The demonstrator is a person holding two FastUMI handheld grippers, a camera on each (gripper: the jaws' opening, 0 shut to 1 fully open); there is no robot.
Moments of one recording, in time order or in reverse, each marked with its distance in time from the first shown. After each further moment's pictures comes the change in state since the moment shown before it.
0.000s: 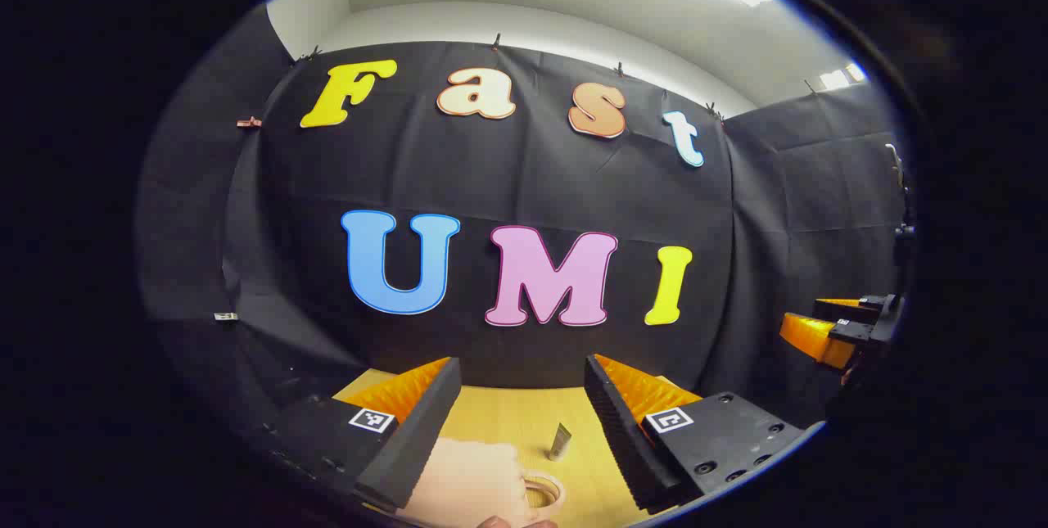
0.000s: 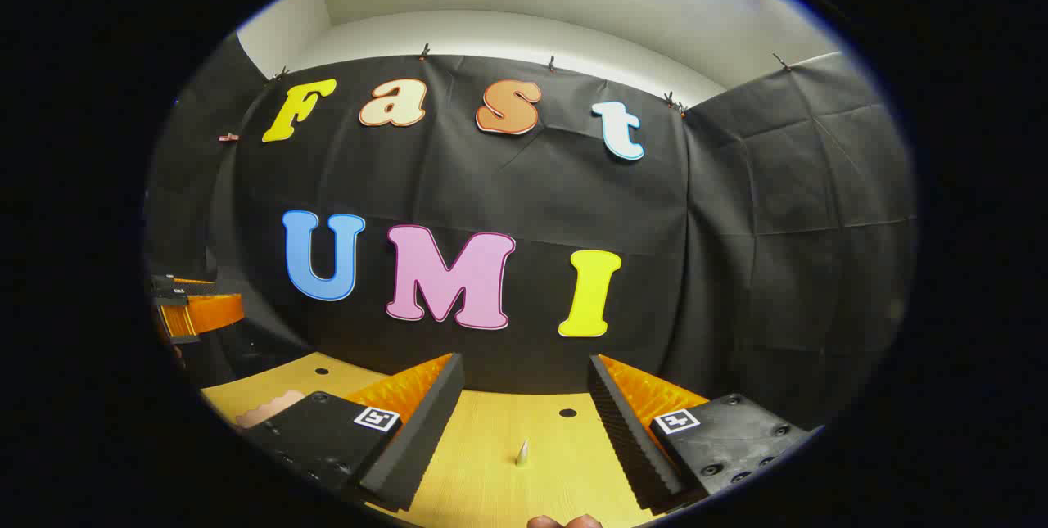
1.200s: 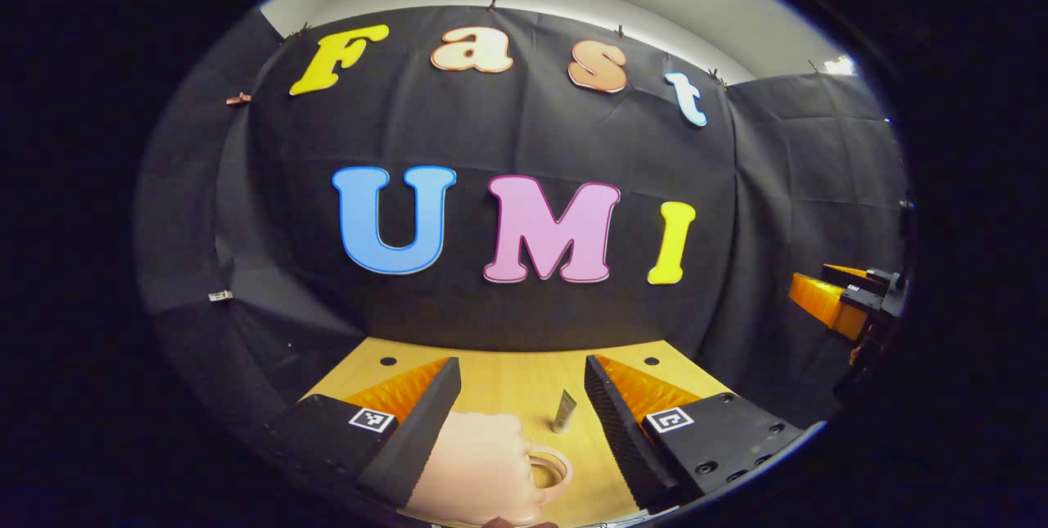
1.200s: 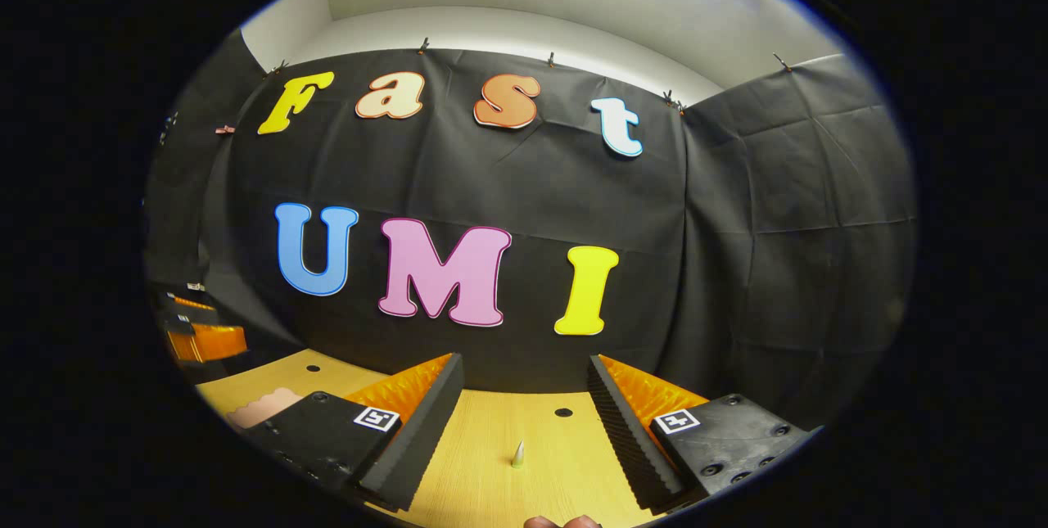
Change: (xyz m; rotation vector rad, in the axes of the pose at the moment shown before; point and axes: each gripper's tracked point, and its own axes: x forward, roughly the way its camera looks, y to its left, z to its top) left arm 0.017 -0.002 -0.064 0.000 0.197 -0.024; right arm 0.019 -0.003 -0.021 -0.004 0.011 -0.018
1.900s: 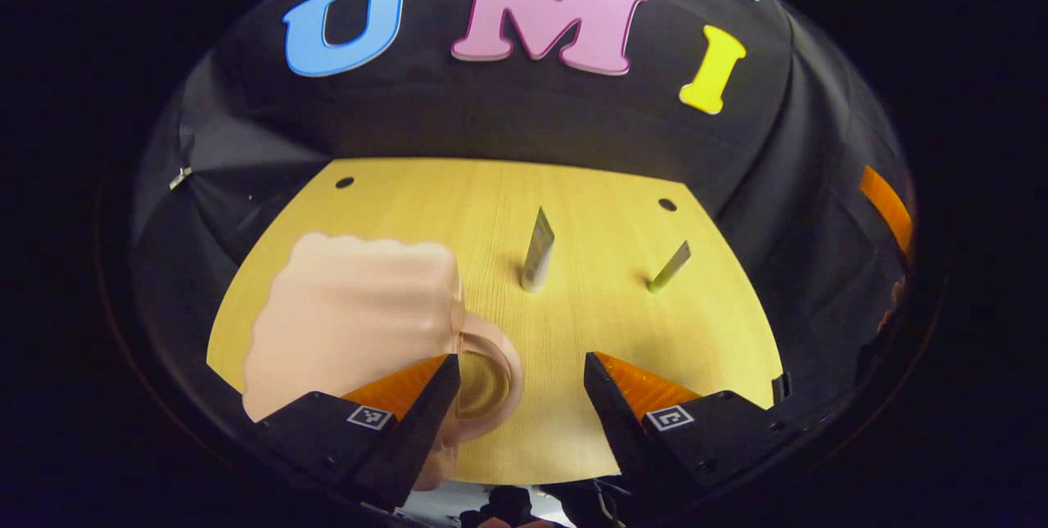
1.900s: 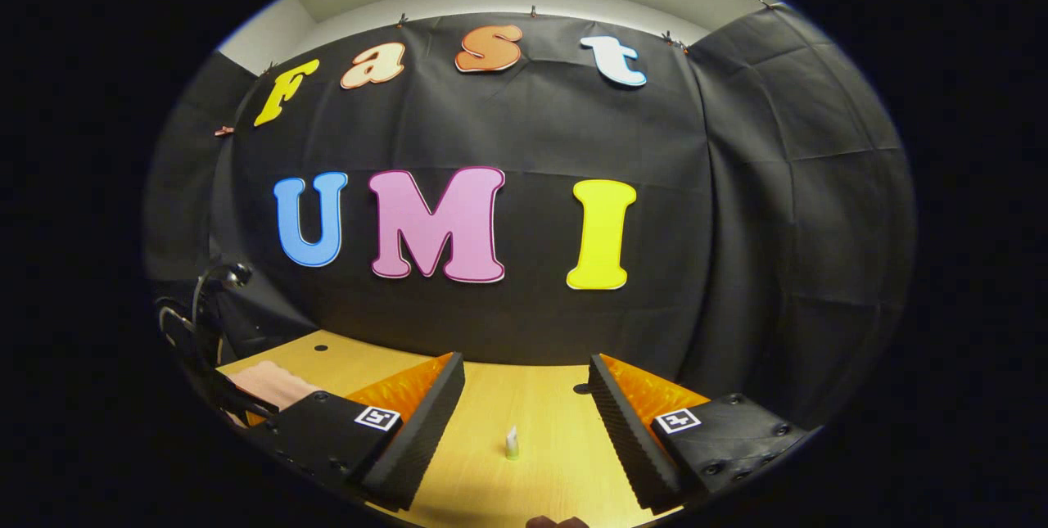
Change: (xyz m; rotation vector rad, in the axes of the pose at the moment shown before) left arm 0.096 -0.061 -0.234 -0.106 0.752 0.102; right arm 0.092 -0.065 -0.122 0.083 0.112 0.130
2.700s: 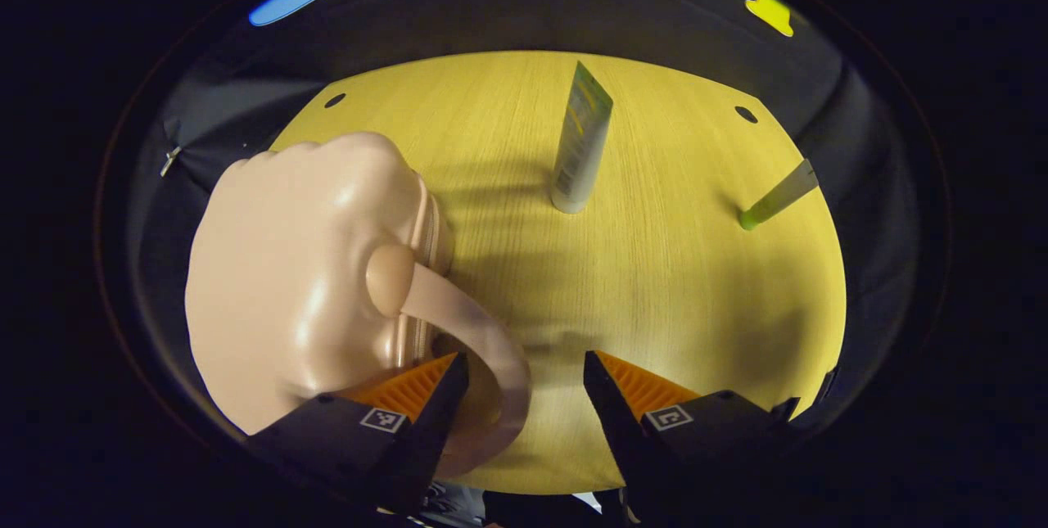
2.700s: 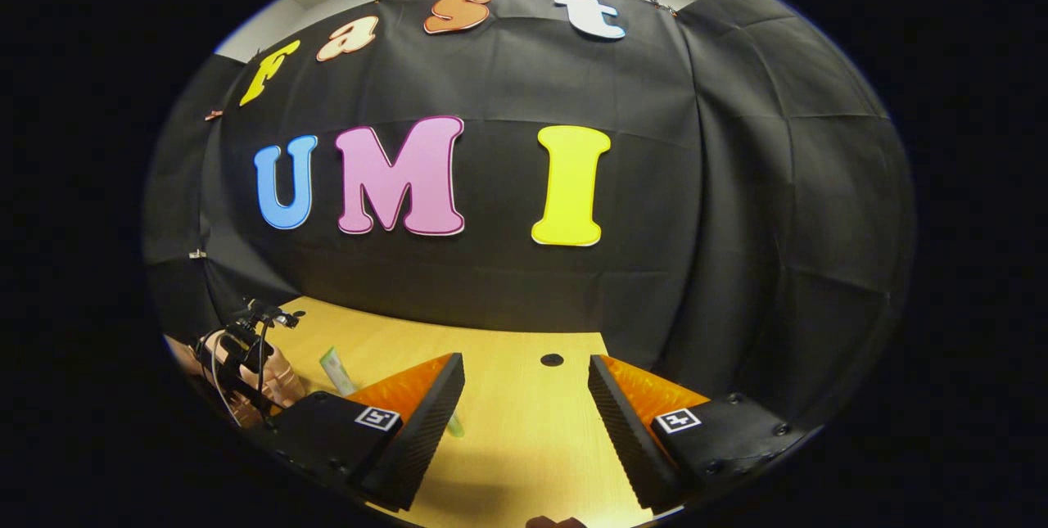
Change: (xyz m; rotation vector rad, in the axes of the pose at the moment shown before) left arm 0.110 -0.005 -0.048 0.030 0.319 0.061; right arm 0.023 -0.090 -0.060 -0.007 0.140 -0.005
